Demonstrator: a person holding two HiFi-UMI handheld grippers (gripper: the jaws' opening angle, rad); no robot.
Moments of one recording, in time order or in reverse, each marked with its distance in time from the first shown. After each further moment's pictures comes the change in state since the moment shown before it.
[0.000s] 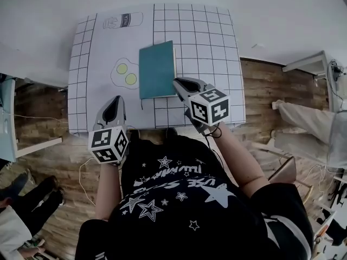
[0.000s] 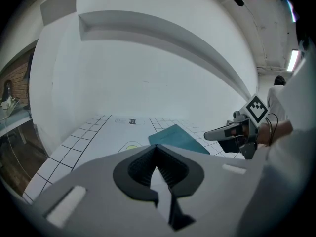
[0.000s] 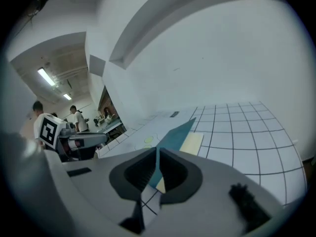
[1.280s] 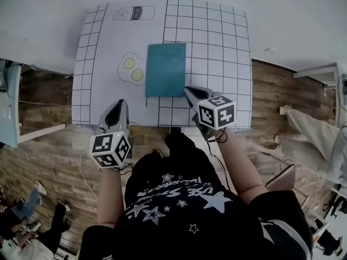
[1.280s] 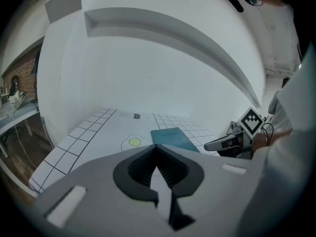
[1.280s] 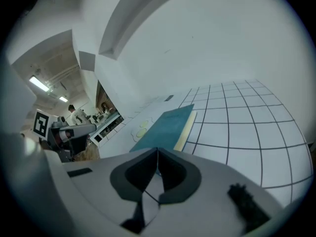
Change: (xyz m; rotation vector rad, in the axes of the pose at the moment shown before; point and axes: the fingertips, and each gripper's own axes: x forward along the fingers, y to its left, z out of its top) left arm -0.018 0.000 -0.008 -0.066 0.043 0.053; right arm 0.006 -0.017 -0.047 0.087 0.144 0.023
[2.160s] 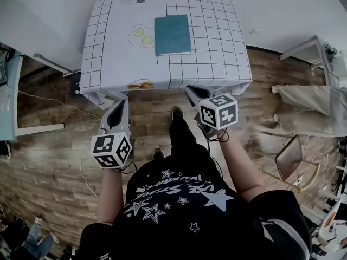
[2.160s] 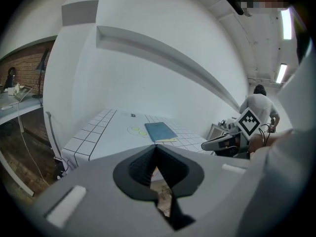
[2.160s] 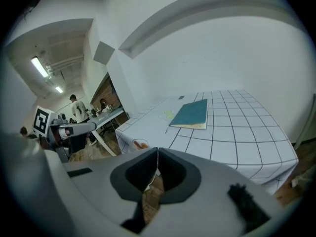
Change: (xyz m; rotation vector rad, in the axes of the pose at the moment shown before) left arm -0.159 0.006 -0.075 0.003 -0.071 -0.141; right arm -0.073 0.144 -0.093 -0.064 -0.057 -0.119
